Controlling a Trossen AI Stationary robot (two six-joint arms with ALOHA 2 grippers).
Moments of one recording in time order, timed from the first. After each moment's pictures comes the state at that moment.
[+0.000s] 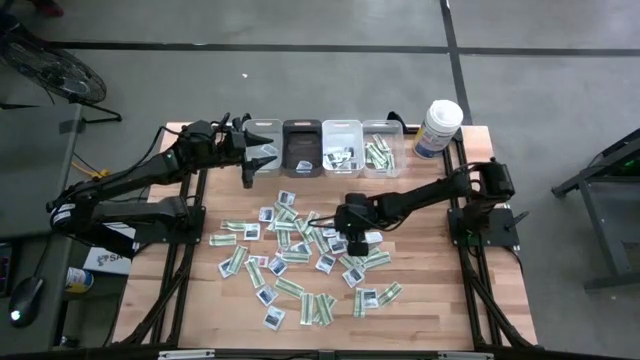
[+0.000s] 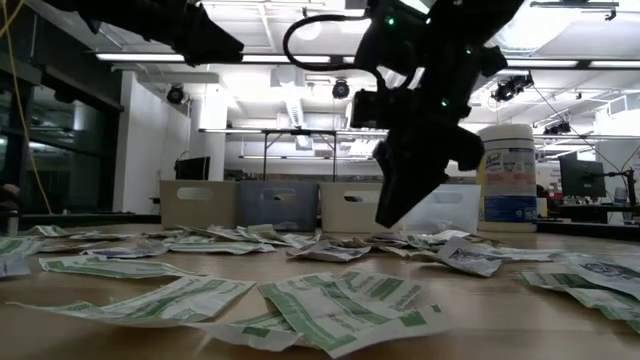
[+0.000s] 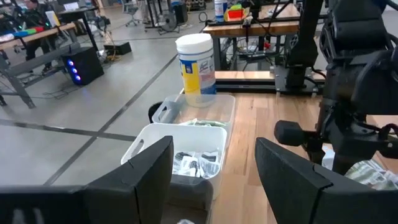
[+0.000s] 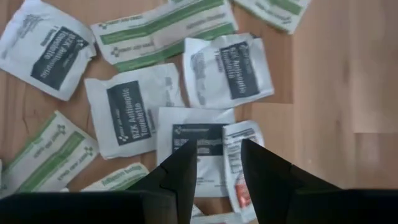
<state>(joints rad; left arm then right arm) 0.50 0.83 0.70 -0.03 0.19 0.18 0.07 1.80 1.03 -0.32 0.08 0.03</state>
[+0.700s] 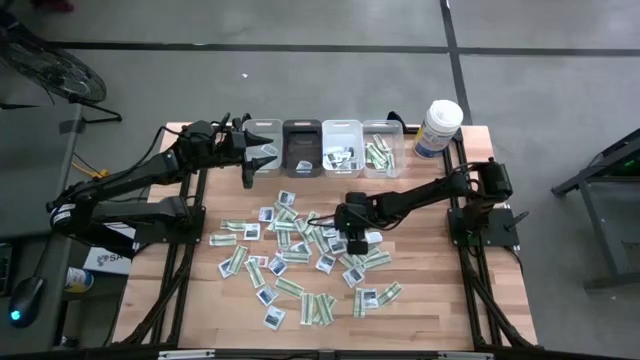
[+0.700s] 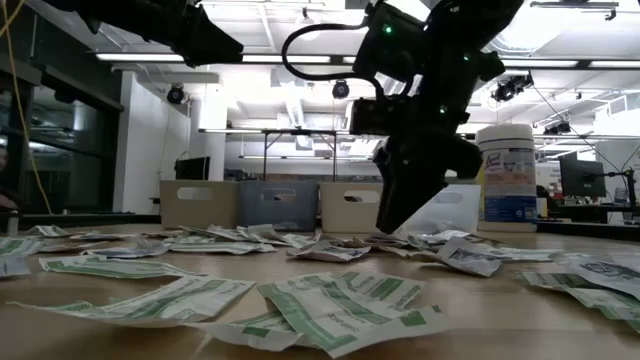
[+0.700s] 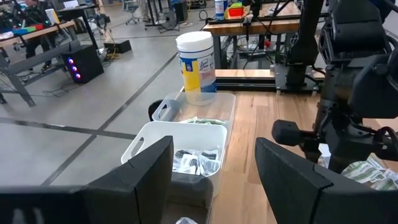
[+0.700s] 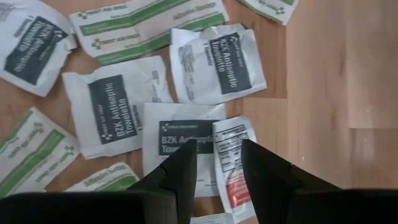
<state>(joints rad) 0.50 0.83 0.70 -0.03 0.19 0.18 0.06 1.81 1.03 -0.32 0.10 0.02</state>
